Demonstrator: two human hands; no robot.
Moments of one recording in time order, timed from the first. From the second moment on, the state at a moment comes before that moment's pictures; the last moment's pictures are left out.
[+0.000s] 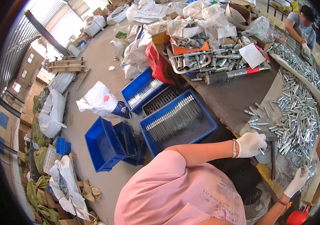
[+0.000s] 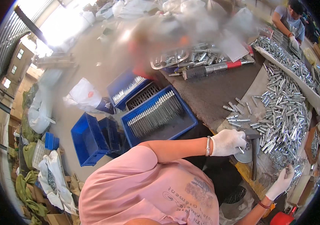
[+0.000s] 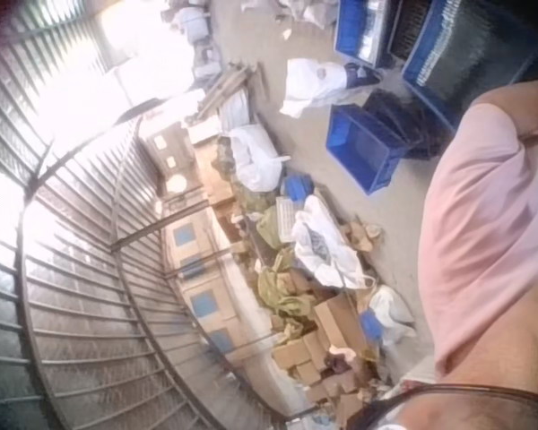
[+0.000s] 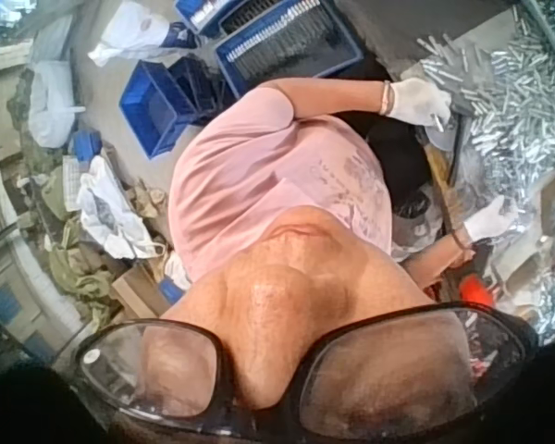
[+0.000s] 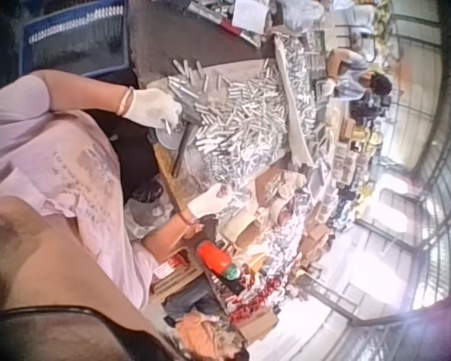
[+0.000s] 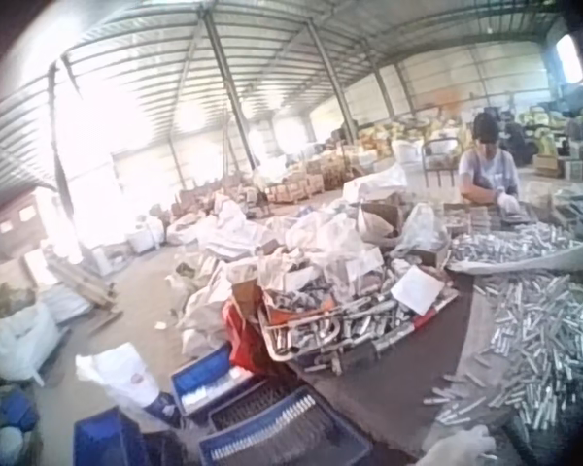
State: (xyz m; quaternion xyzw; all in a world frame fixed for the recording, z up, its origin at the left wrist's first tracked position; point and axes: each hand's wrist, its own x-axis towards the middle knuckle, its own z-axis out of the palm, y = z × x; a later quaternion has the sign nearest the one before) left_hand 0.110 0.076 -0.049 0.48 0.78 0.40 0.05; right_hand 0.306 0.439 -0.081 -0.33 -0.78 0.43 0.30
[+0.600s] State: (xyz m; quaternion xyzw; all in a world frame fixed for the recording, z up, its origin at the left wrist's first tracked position) left_hand 0.095 0.055 -0.030 0.53 0.75 0.39 -0.05; right_hand 0.250 0.241 0.006 -0.04 -0.96 0.23 0.18
